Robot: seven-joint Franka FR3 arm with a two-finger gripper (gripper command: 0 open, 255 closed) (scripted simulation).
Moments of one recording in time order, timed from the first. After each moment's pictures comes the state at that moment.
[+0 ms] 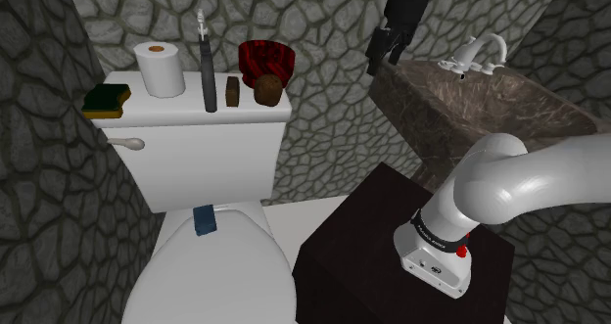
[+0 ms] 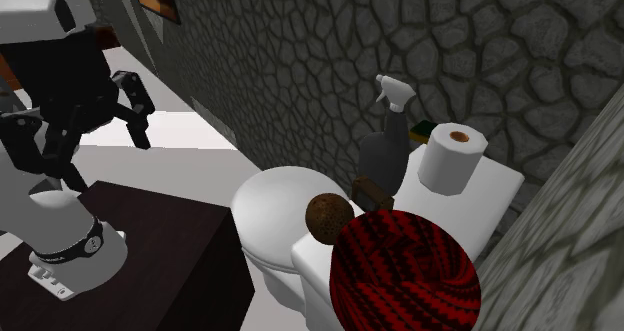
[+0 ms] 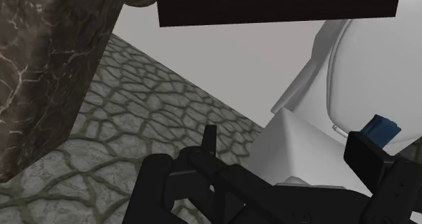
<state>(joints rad) 0.00 -0.78 0.00 -2.38 -0.08 1.61 0.07</state>
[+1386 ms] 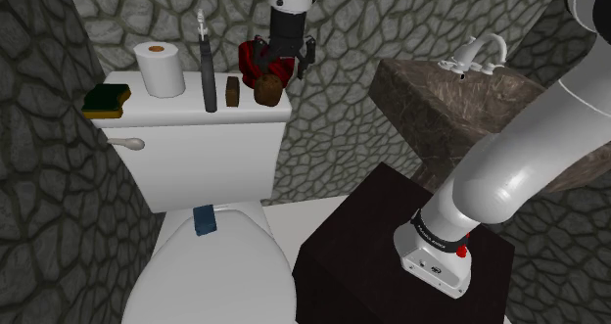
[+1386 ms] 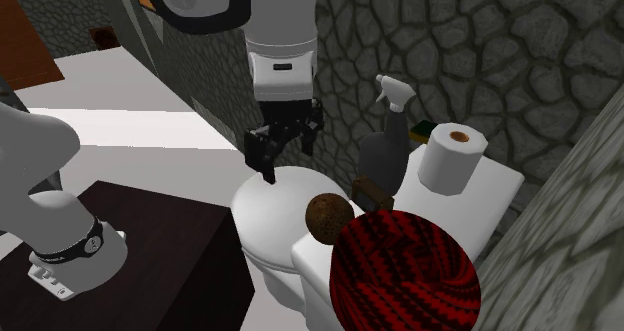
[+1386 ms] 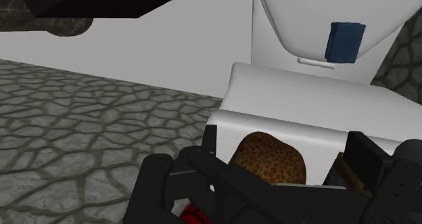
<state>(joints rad) -0.02 -0.13 0.23 -2.02 0.01 1.88 0.66</state>
